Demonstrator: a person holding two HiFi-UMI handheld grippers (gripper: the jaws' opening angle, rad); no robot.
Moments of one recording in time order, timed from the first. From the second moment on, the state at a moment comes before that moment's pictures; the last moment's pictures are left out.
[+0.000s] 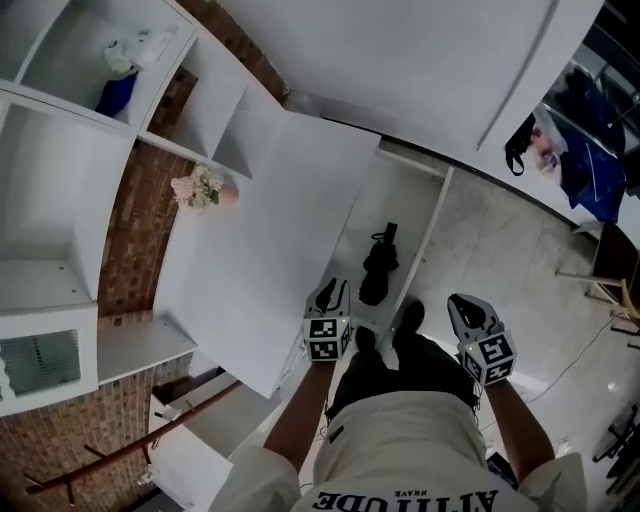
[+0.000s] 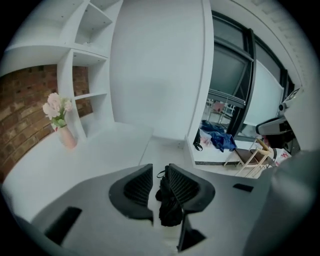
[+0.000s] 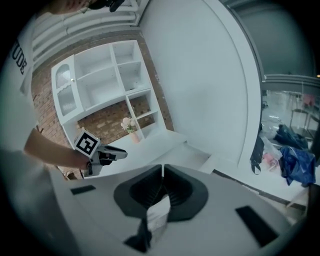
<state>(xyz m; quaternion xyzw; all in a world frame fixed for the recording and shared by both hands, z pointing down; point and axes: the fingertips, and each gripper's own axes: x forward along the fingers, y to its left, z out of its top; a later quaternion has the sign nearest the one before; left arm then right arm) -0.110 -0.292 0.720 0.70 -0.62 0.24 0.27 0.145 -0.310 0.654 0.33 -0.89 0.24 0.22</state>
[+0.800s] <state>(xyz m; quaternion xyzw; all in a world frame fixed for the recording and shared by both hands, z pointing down) -0.205 -0.181 0.561 0.74 -0.64 0.08 0.18 0.079 -0.240 0.556 0.40 -0.89 0.13 0.17</state>
